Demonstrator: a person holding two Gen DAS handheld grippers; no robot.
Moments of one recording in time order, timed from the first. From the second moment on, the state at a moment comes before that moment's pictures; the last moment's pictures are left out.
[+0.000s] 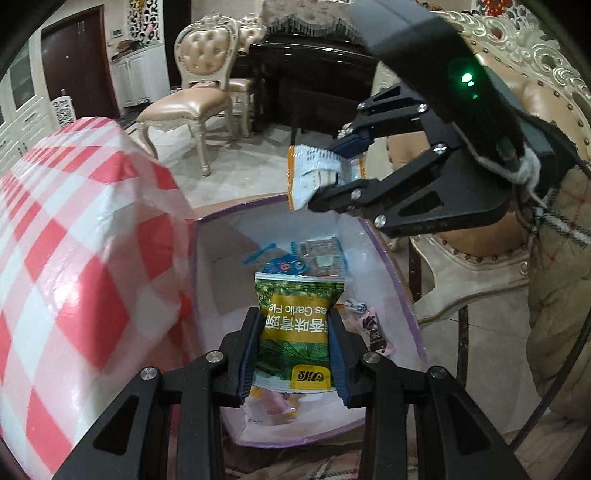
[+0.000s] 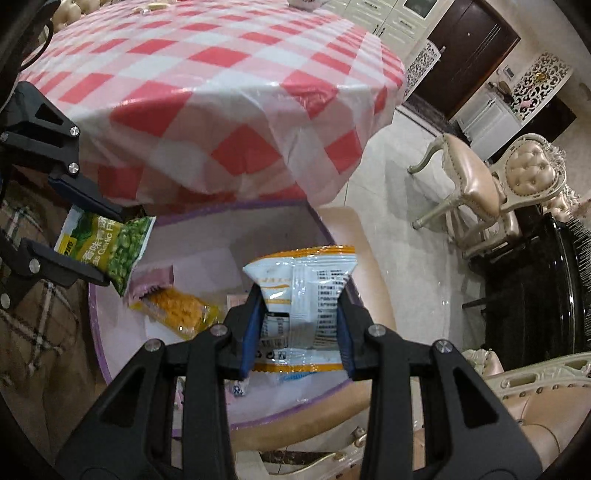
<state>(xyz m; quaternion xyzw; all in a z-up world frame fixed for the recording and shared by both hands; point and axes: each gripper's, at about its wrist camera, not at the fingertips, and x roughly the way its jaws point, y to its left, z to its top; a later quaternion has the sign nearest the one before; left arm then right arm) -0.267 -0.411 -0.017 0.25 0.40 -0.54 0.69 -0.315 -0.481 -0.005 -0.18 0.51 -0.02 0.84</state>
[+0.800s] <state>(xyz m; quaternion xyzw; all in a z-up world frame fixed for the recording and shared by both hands) -0.055 -0.123 0.063 0.09 0.31 -0.18 0.93 -0.150 -0.318 0.084 -0.08 0.27 0.11 0.95</state>
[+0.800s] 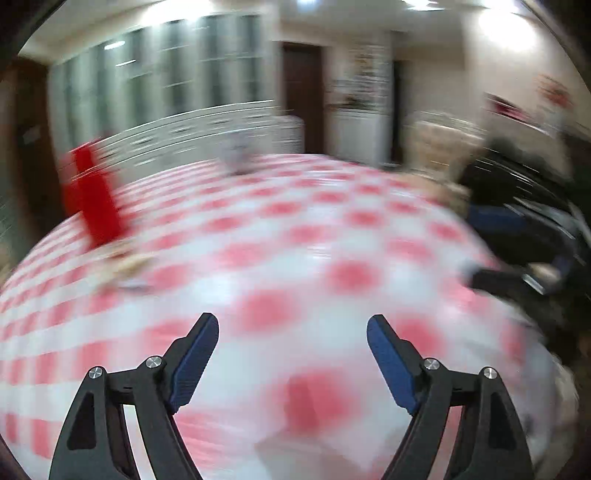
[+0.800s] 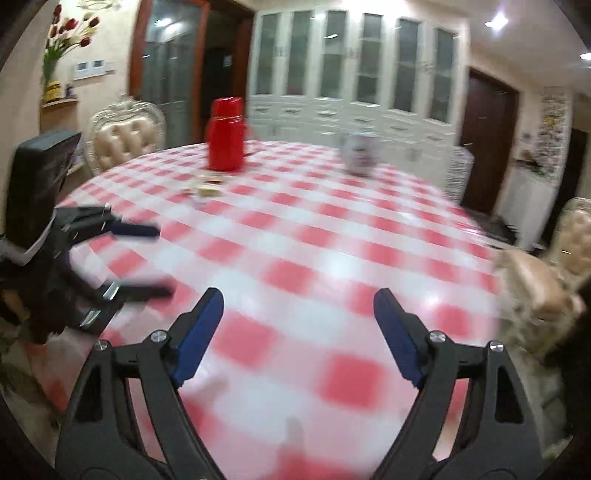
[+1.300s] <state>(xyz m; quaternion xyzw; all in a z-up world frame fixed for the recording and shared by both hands) 0.108 0.135 0.016 -0.17 0.34 0.08 0.92 0.101 -0.134 0.012 -0.07 0.40 0.22 0.89</state>
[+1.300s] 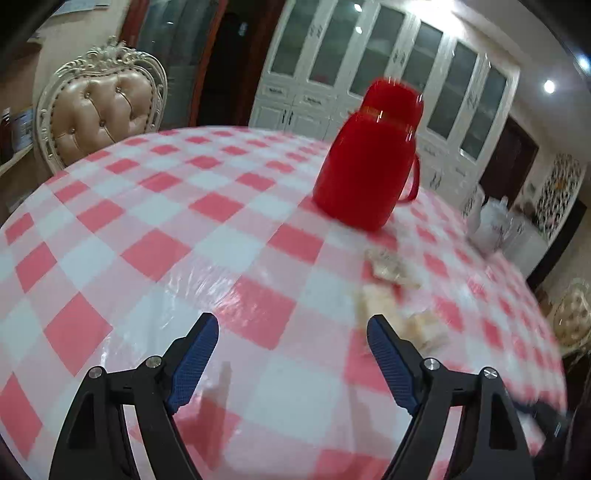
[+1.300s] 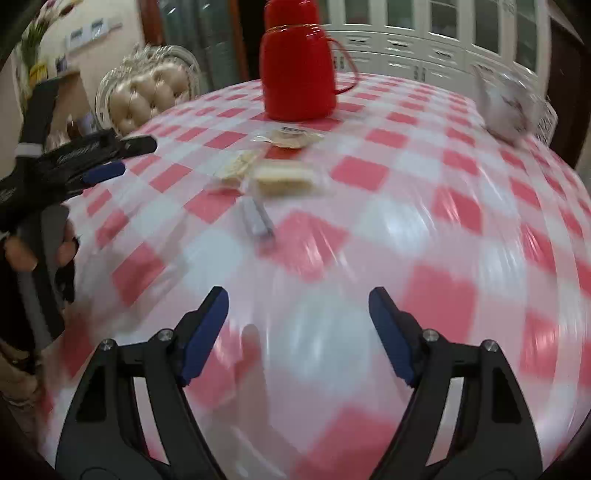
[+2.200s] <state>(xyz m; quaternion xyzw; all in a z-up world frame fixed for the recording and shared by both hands) 0.130 0.084 0.019 -0.12 0.37 0.03 0.92 0.049 -0.154 0.022 -0.05 0.36 0.19 0.91</state>
